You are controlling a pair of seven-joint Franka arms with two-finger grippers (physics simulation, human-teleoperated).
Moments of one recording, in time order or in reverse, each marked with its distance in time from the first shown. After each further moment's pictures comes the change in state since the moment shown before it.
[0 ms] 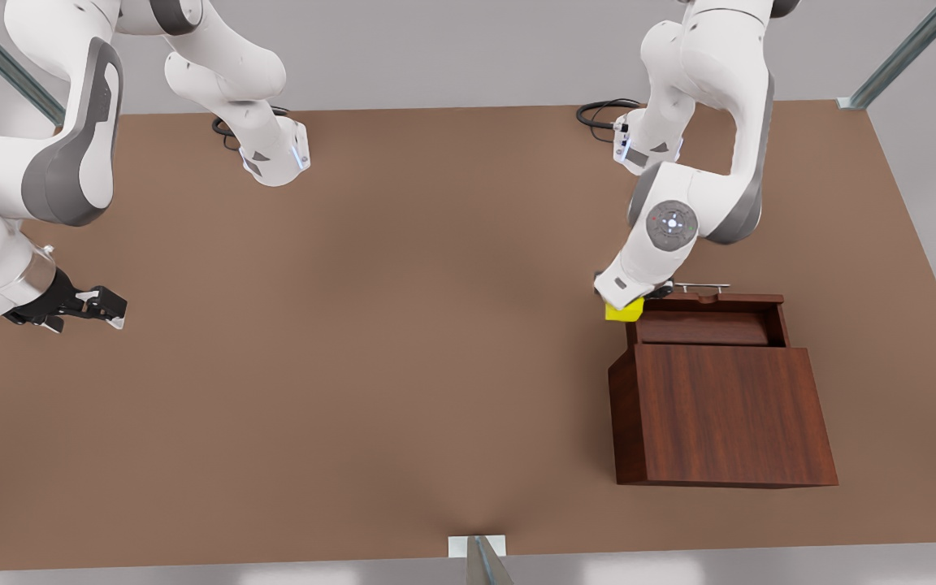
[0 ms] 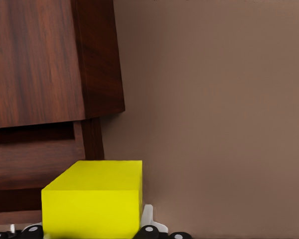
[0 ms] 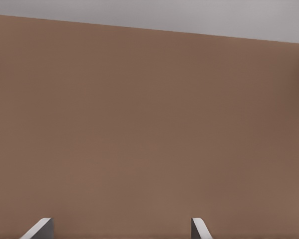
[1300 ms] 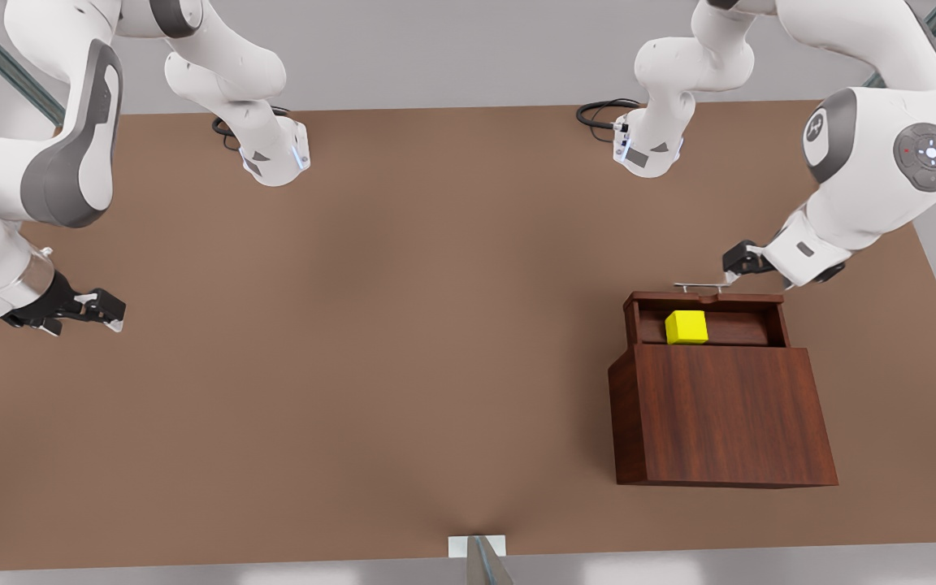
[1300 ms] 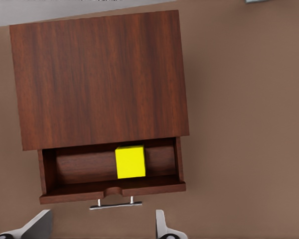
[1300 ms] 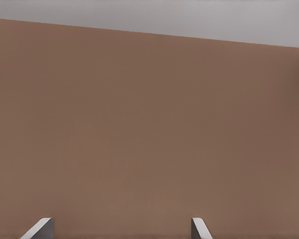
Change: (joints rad) left arm 0.746 -0.047 -0.530 0.438 0.052 -0.379 0.226; right arm 0.001 0.013 0.000 0.022 0.000 0.001 0.000
